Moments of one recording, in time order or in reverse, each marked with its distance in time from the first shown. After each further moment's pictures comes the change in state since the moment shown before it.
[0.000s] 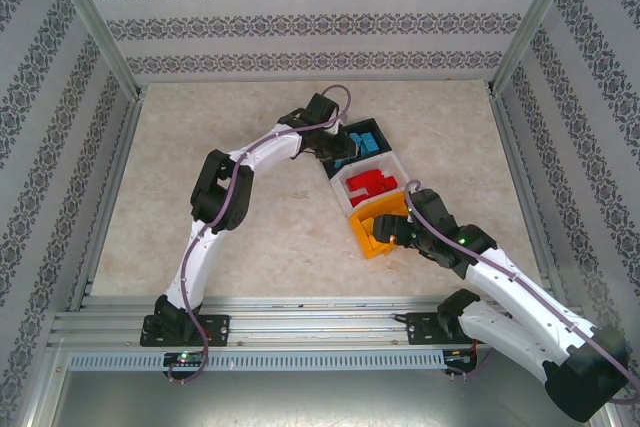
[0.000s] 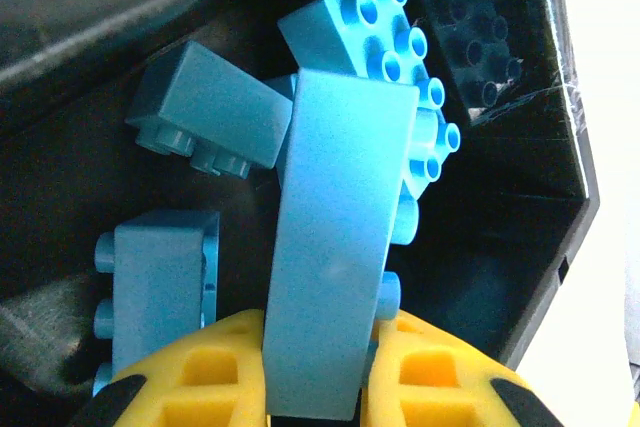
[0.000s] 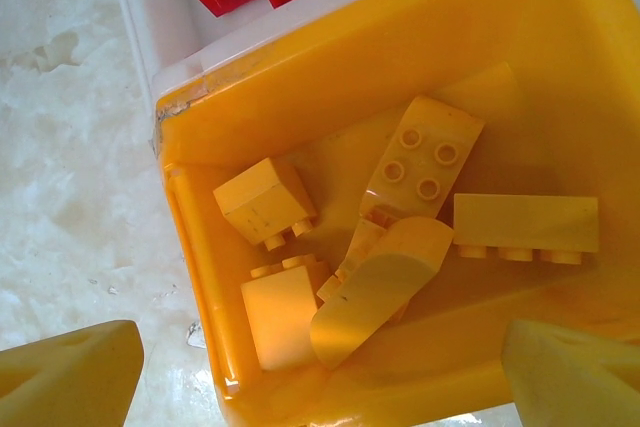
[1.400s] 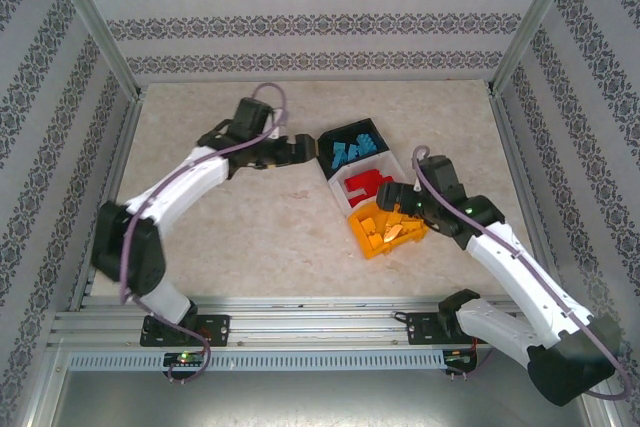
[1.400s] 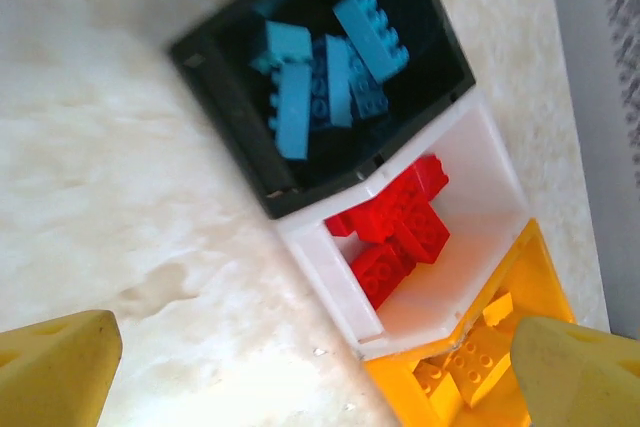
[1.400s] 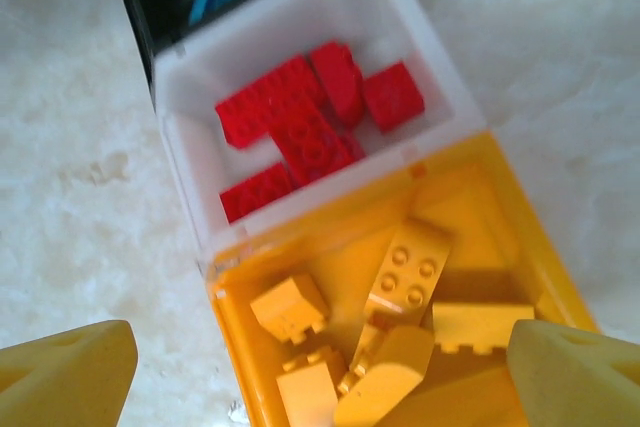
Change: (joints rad) left arm 0.119 -0.823 -0.711 0.016 -0.140 0.060; right arm -0.146 0.151 0.280 -0.061 -0.029 -0.085
